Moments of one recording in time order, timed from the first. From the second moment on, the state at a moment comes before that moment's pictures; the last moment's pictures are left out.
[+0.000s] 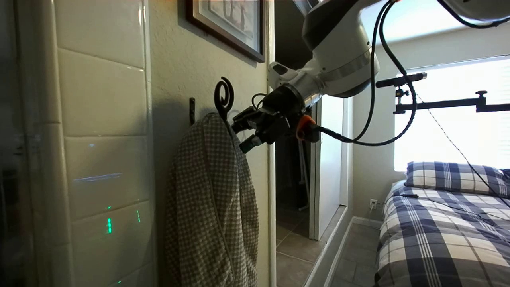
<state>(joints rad) 0.06 -0.01 -0.05 -1.98 1.07 2.40 -1.83</state>
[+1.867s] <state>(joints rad) 0.09 -0.01 0.01 -1.85 0.96 2.74 -1.41</state>
